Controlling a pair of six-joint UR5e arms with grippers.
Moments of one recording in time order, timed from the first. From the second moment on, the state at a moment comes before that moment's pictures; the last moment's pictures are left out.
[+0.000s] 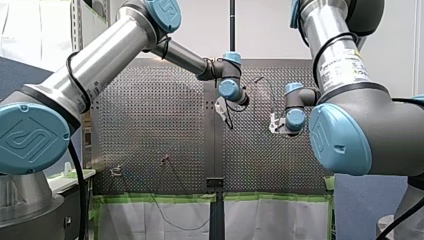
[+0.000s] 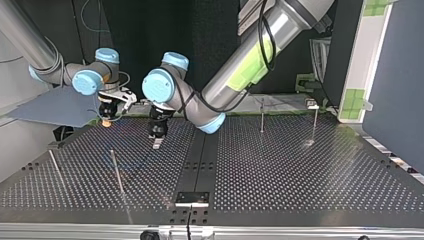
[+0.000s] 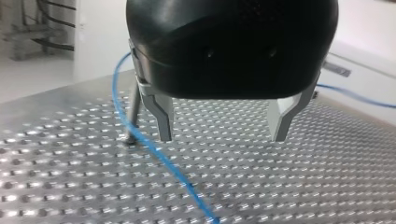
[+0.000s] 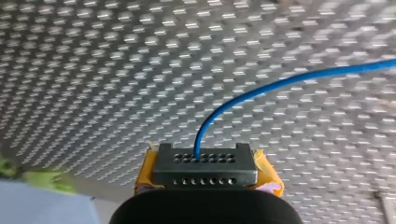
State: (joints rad) left arm -0.71 -2.28 -1.04 -3.00 -1.90 -2.14; right arm 1.81 -0.95 1.59 -0.40 1.71 1.53
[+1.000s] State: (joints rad) left arm -0.67 -2.28 -1.04 -3.08 -2.04 -1.98; right arm 1.80 -0.89 1.85 -0.63 1.81 1.50
